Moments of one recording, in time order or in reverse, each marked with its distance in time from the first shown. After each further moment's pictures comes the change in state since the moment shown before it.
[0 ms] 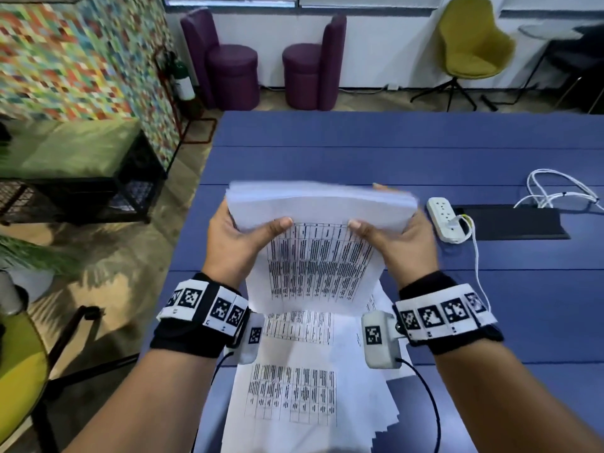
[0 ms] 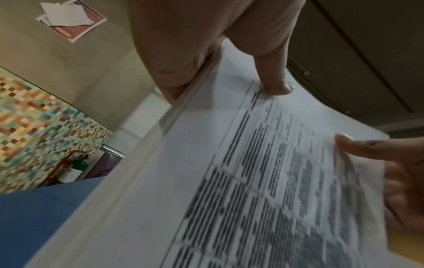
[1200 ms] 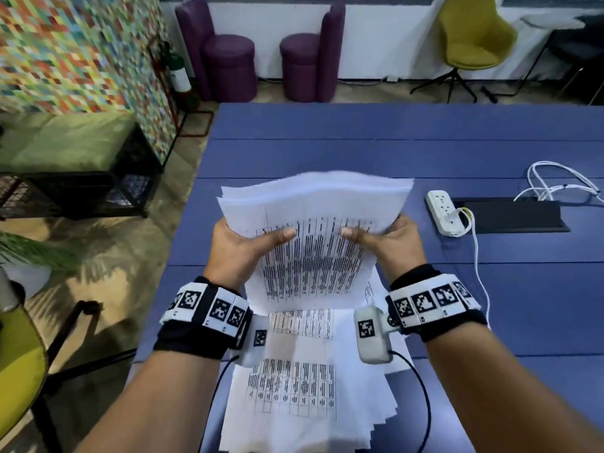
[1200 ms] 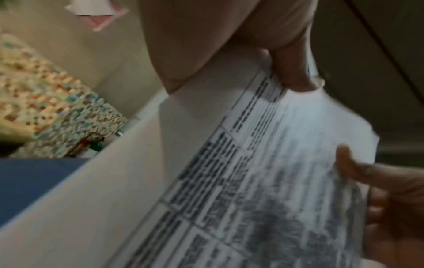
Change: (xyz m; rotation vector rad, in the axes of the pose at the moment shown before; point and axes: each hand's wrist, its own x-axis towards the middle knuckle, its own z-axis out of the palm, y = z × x) left_hand -0.010 -0.008 0.001 0.032 -0.063 -0.073; right_hand 0.006 0.022 0.001 0.016 -0.033 0.124
